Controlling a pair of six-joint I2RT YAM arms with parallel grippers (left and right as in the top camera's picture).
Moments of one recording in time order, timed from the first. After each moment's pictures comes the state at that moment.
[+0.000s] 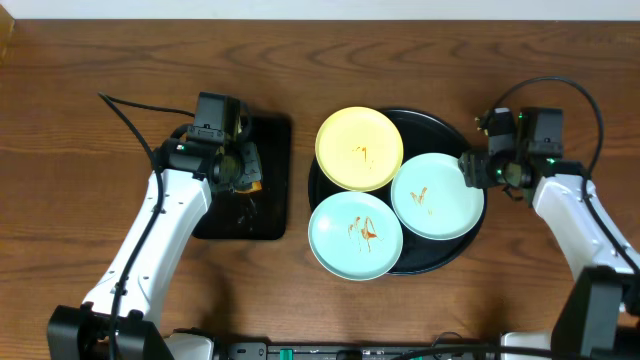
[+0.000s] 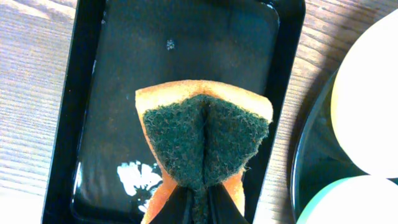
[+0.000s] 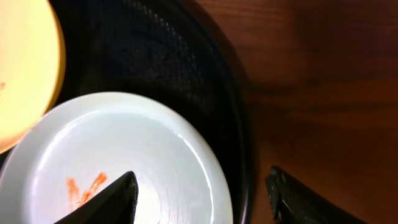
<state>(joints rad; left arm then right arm) -0.18 1.47 1.12 -0.83 0.00 -0.38 -0.07 1.59 0.94 -0.42 -0.21 -0.20</state>
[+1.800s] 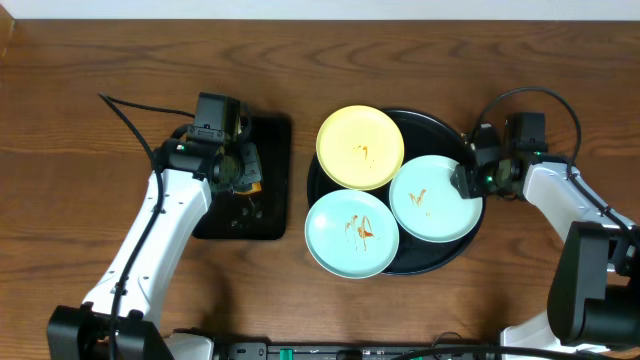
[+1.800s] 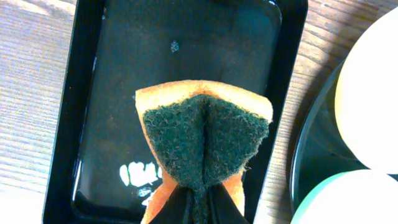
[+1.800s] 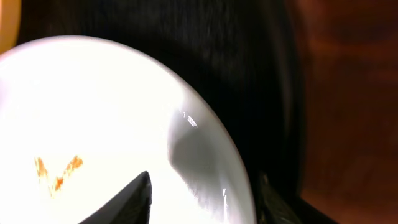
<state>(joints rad) -0.18 1.47 1.12 -0.84 0.00 -0.38 -0.07 1.73 0.95 -0.50 -0.26 -0.24</state>
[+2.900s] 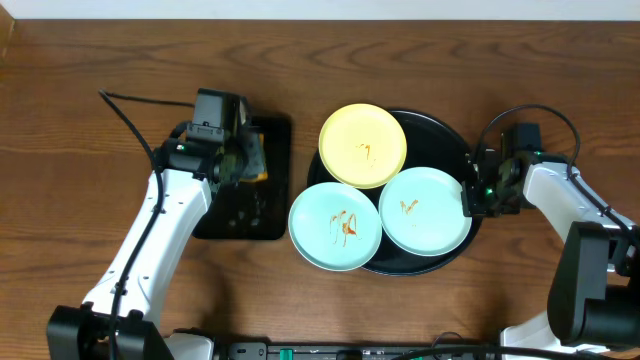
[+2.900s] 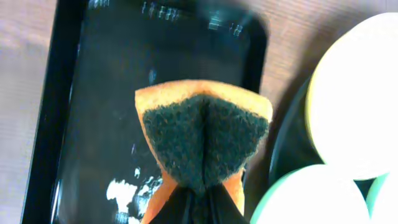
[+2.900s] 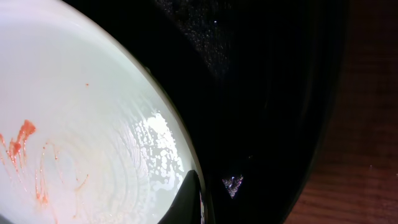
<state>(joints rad) -0.18 1.47 1.12 -0.73 0.06 -0.35 -0.07 1.73 0.95 -0.71 -0.21 -0.10</state>
